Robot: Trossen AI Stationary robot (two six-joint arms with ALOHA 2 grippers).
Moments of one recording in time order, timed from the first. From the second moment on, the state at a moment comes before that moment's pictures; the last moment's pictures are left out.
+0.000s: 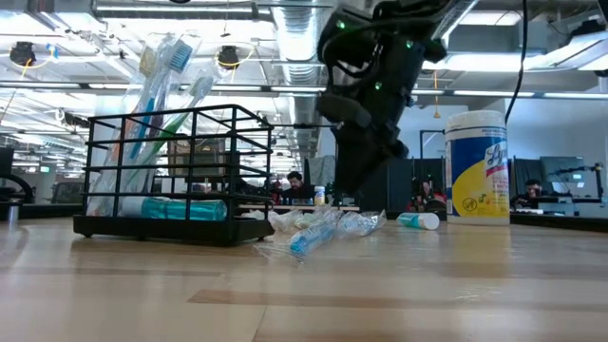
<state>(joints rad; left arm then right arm) -0.40 0.86 0.91 -0.46 -0.34 -0.06 -0.03 1.84 1.20 -0.49 0.12 0.55</state>
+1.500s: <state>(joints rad) -0.40 0.86 0.91 -0.45 -0.34 -0.06 0.00 1.95 1.17 -0.37 0.03 0.56</state>
